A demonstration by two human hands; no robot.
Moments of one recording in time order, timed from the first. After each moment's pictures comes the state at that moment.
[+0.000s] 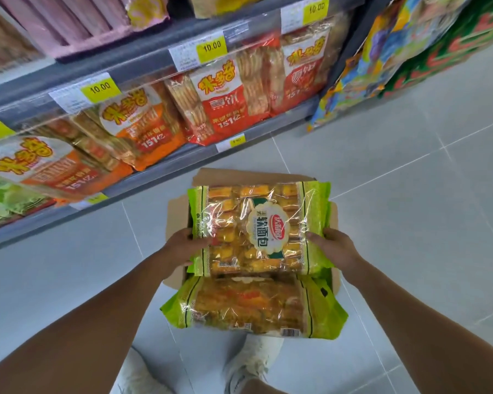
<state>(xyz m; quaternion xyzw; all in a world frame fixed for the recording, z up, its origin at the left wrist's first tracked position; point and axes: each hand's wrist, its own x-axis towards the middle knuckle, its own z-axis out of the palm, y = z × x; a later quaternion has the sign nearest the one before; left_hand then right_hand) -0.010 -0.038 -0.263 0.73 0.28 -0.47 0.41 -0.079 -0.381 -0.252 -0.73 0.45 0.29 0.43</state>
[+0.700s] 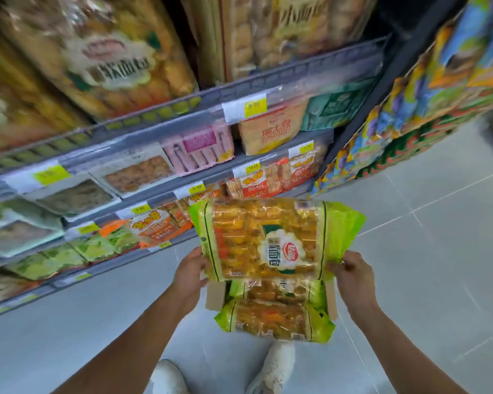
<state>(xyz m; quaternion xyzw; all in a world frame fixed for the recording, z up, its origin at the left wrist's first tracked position) -0.008 -0.001 0.037 0.61 0.37 -0.30 0.64 -0.073 -0.316 0.048 -0.77 0.38 0.04 0.52</state>
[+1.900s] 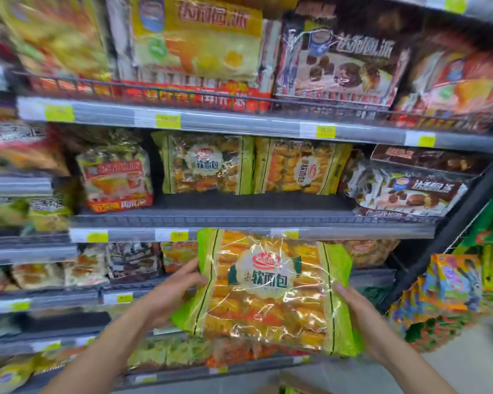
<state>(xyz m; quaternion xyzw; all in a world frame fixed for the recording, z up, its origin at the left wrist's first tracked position) -0.080 0.326 0.512 0.64 0.05 -0.20 0.74 -0.078 -0.045 0.511 -0.66 0.13 0.13 0.73</state>
